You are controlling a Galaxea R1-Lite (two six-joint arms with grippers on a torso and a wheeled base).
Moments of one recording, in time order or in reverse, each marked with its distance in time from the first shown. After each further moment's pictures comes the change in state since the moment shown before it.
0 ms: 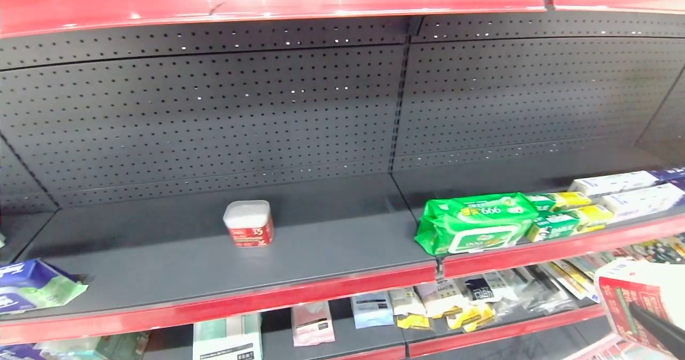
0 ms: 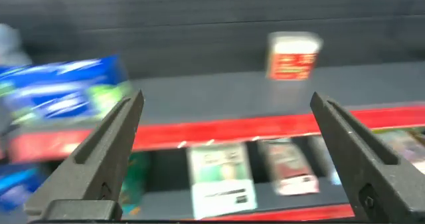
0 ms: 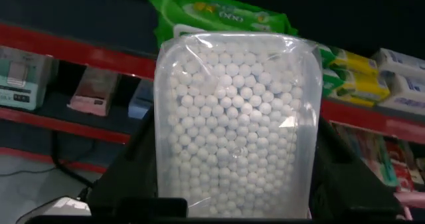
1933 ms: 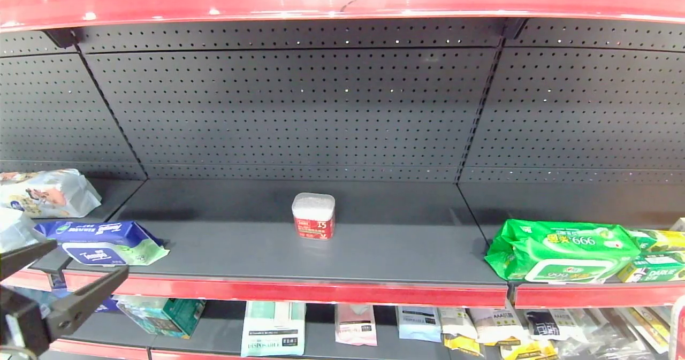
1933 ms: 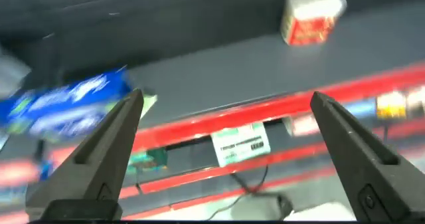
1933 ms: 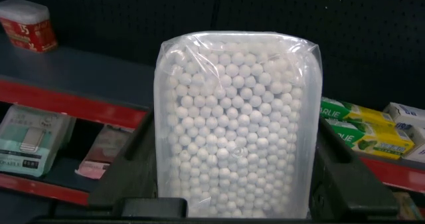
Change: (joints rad) left arm -0.001 0.910 -0.385 -0.154 -0.246 0.160; right arm -0.014 -0.493 0.167 0.008 -0.084 0.026
